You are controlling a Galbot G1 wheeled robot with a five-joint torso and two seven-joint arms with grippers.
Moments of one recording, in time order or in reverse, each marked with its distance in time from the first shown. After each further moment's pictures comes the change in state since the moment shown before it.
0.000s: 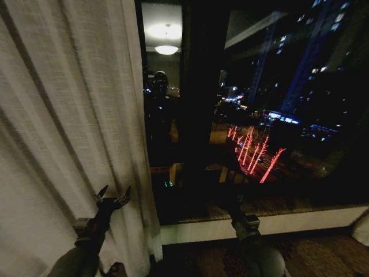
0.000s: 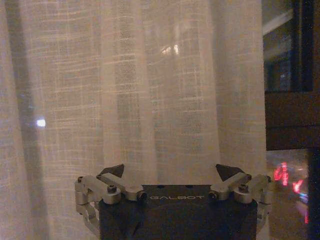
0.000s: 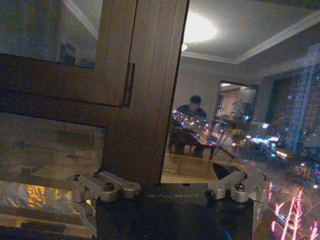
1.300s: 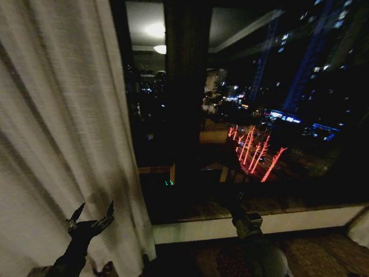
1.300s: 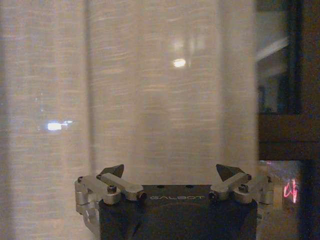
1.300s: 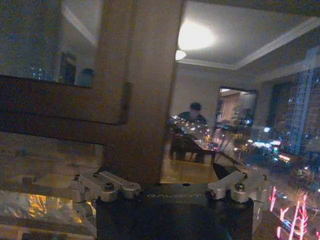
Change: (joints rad) left arm 0.407 -0.240 -0.243 -0.239 -0.016 -0.200 0.236; right arm -0.003 0.008 0.029 0.065 0.033 -0.036 -0.021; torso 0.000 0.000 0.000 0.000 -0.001
